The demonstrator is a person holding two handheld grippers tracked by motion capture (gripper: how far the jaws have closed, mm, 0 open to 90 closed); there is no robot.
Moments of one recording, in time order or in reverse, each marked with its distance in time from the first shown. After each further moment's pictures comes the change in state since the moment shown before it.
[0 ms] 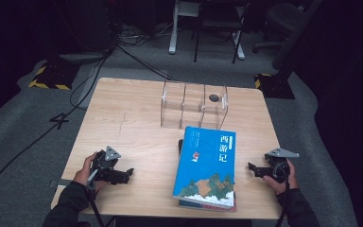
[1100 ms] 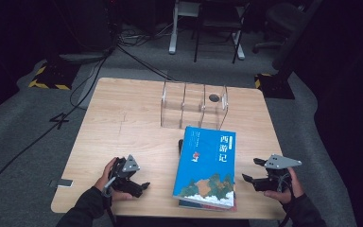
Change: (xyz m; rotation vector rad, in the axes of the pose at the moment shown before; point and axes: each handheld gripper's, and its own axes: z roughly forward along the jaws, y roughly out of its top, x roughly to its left) left arm -0.054 0.010 0.009 0.007 -0.195 0.224; right arm 0.062 0.028 -0.064 -0.056 0.228 -0.287
